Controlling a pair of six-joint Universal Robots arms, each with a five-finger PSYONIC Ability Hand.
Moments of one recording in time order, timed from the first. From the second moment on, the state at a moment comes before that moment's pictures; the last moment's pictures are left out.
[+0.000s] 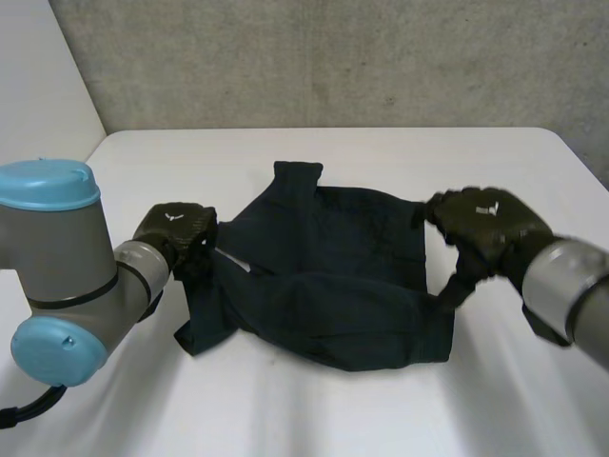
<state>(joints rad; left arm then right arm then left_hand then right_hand) 4.31 -1.99 -1.53 3.17 -1.55 3.32 1.94 -1.50 1.61 0.26 1.39 2.88 1.14 1.20 1.20 1.21 0.97 0.35 0.39 0.41 0.40 0.22</state>
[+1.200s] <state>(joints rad) 4.35 -1.48 -1.45 2.80 -1.55 3.32 1.98 -1.61 1.34 0.30 1.44 2.75 1.14 1.20 1.20 1.21 0.97 0.96 1.17 1.18 1.19 0.97</state>
